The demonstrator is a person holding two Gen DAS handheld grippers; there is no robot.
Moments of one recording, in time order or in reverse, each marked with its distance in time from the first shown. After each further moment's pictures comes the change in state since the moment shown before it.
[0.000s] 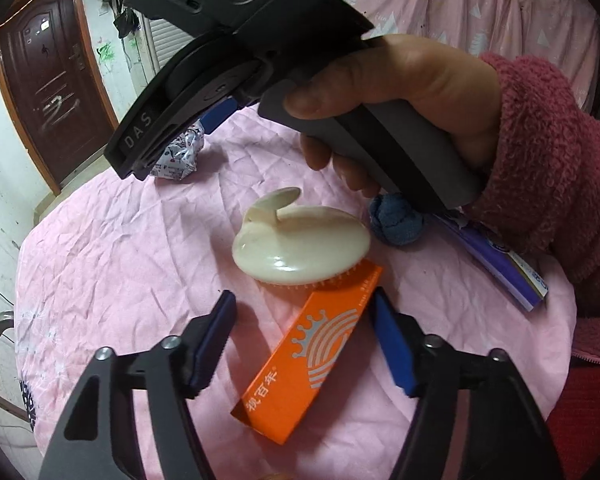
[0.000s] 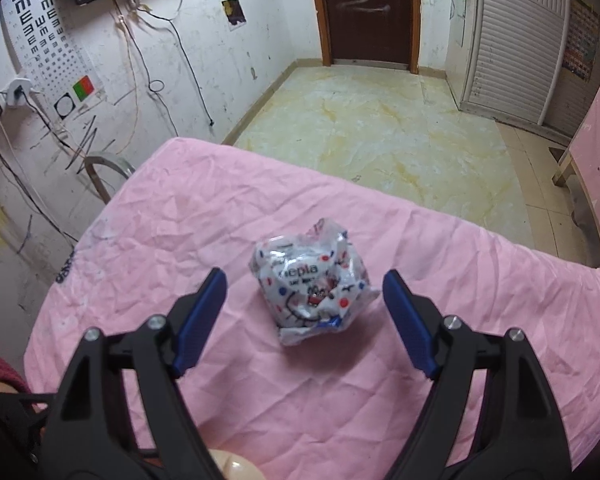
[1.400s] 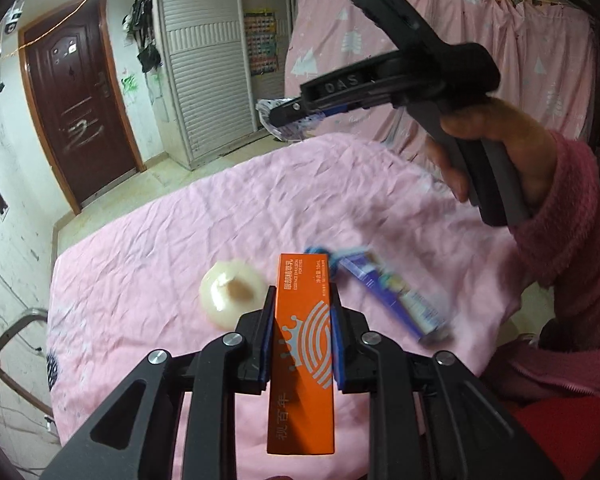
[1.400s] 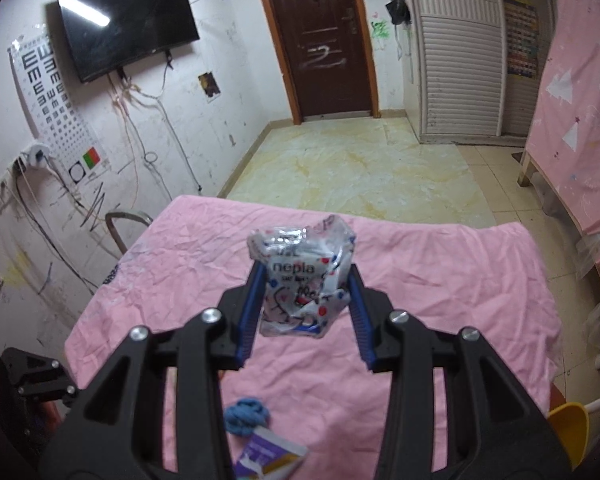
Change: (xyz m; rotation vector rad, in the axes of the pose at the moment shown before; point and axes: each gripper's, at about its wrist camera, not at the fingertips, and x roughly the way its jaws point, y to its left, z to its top) left arm -0.075 -0.067 0.008 -0.035 -0.158 0.069; right arm -0.172 -0.069 -0.077 0.146 -0.241 -0.027
